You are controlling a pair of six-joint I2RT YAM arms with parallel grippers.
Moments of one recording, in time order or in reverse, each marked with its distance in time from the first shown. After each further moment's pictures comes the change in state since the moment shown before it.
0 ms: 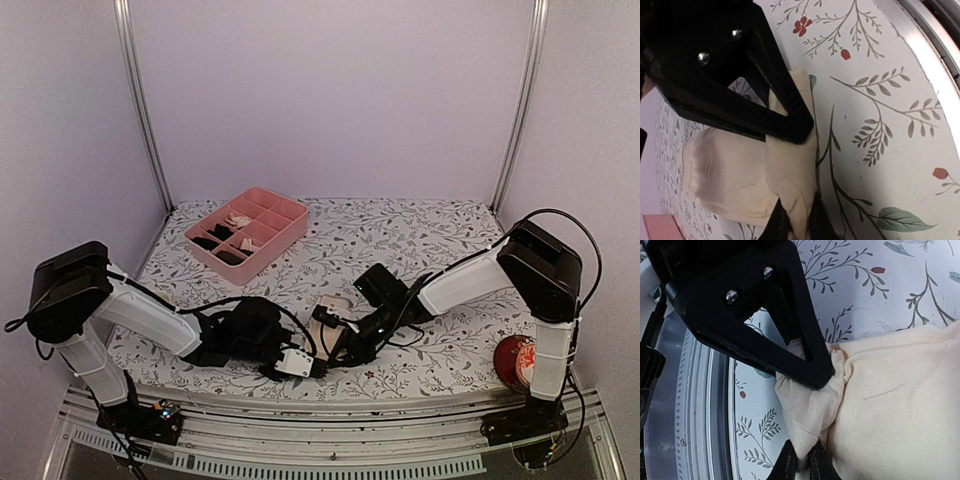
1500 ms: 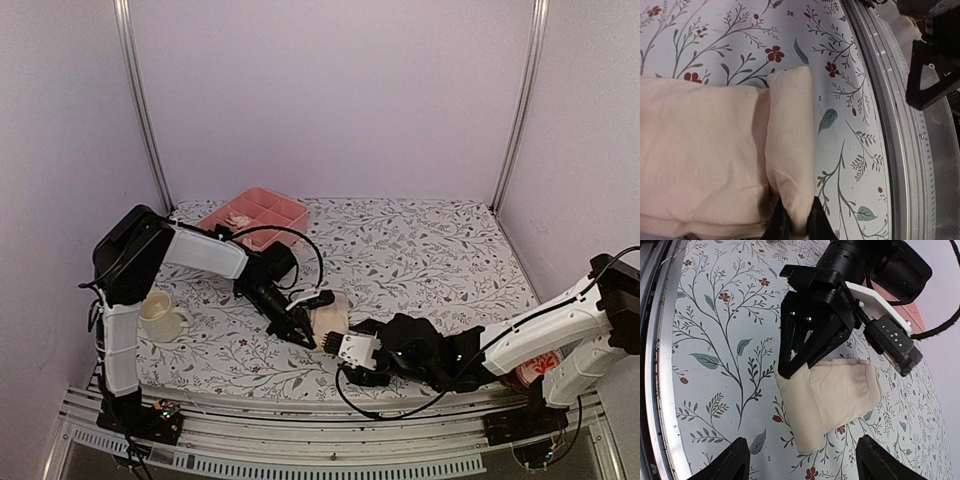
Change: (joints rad) left arm 0.353 0.409 0.680 -0.903 0.789 -0.299; right arm 0.407 -0.496 -0.420 0.377 1.107 -0.244
